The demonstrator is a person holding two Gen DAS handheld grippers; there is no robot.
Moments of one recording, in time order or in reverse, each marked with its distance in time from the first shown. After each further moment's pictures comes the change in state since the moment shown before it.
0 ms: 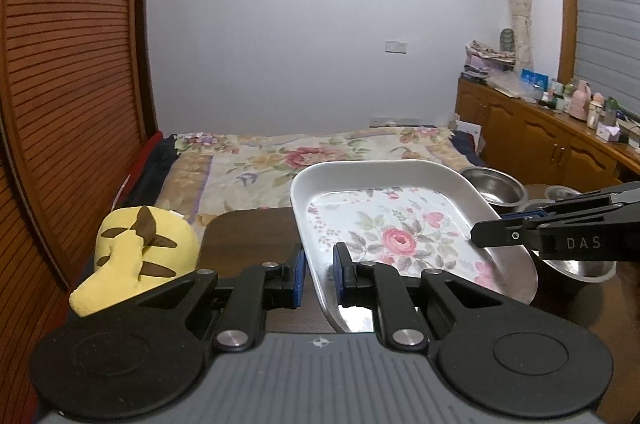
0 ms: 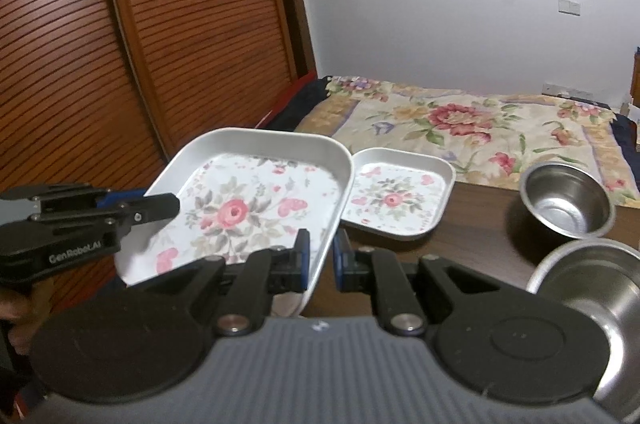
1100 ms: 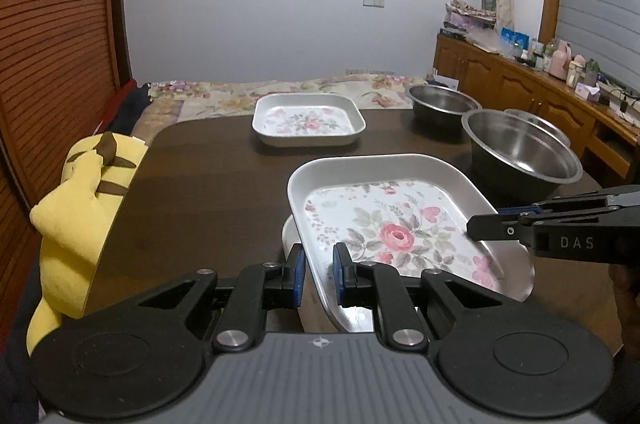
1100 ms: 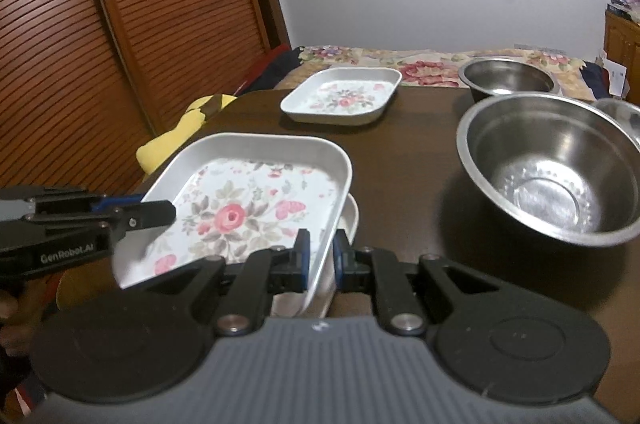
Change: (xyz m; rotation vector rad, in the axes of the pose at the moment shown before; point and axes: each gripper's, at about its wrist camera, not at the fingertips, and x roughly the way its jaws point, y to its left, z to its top) left arm -0.008 -0.052 -0.077 -0.008 0.129 -0.054; right arm -0.029 -0.026 -0.093 0.077 0.044 -0.039
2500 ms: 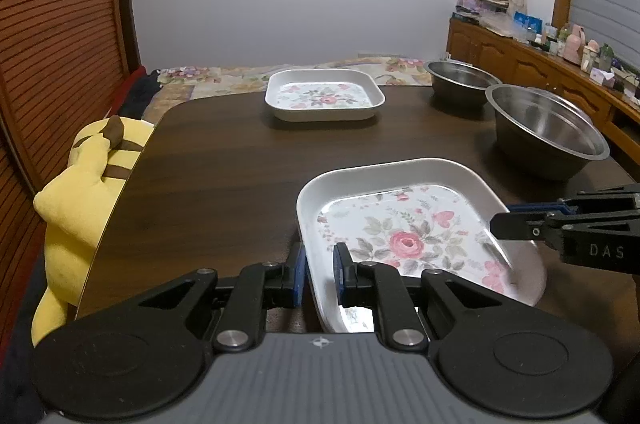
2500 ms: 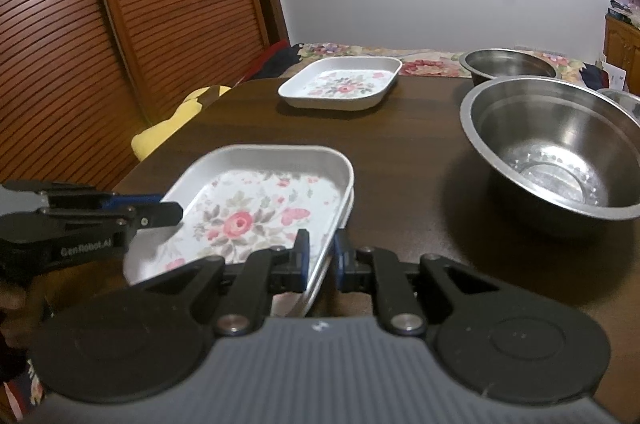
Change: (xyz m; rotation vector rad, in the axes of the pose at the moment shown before) left arm 0.022 0.005 -0.008 0.007 0.040 0.041; right arm 0.008 0.006 -0.012 -0.022 0.002 -0.012
